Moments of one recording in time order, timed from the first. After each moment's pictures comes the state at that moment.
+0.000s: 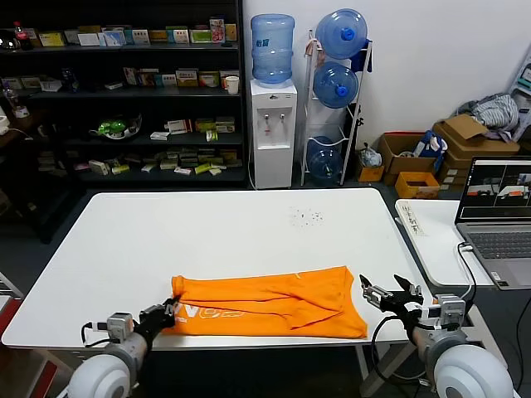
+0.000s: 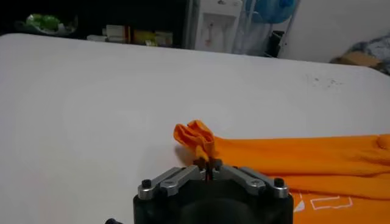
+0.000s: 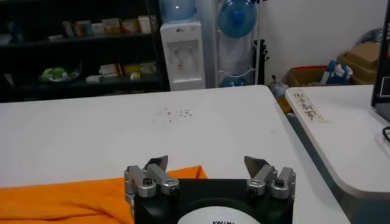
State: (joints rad) left arm 1.35 -0.84 -0.30 -1.89 -0.85 0.30 -0.26; right arm -1.46 0.86 0.51 2.22 0.93 -0.55 0.43
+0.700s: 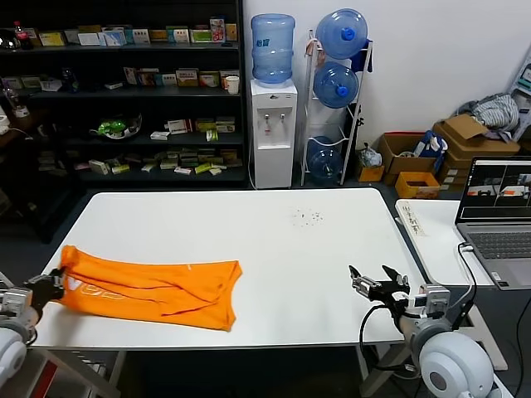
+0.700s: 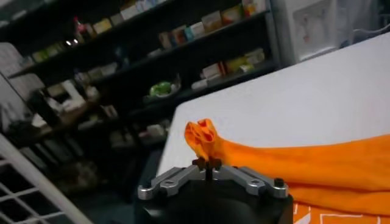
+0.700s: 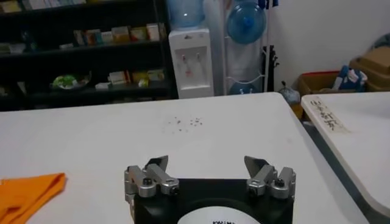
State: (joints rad) left arm 1.43 -0.62 -0.66 -1.60 -0.60 0.18 -0.13; right arm -1.35 0.89 0.43 2.17 0.90 -0.53 0.41
